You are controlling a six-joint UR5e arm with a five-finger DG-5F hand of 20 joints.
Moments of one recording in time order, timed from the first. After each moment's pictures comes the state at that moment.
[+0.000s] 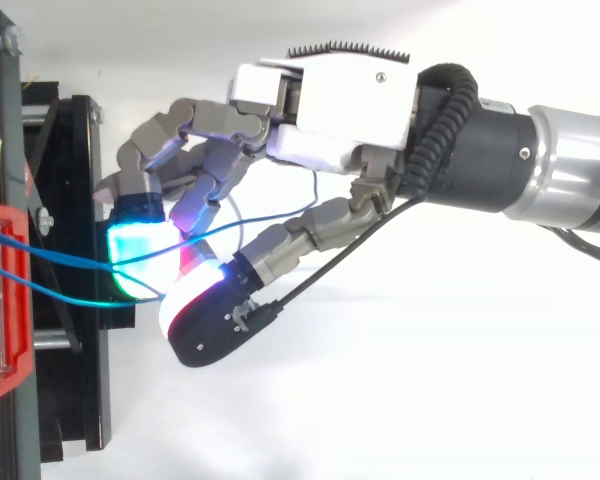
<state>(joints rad) 0.08 -2.34 -1.16 -2.72 -1.35 -0.07</state>
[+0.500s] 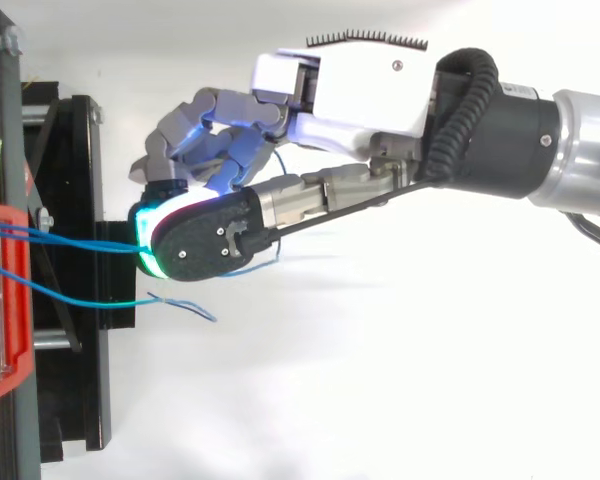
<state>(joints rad) 0.07 -2.32 -1.16 -2.83 -1.35 -0.11</state>
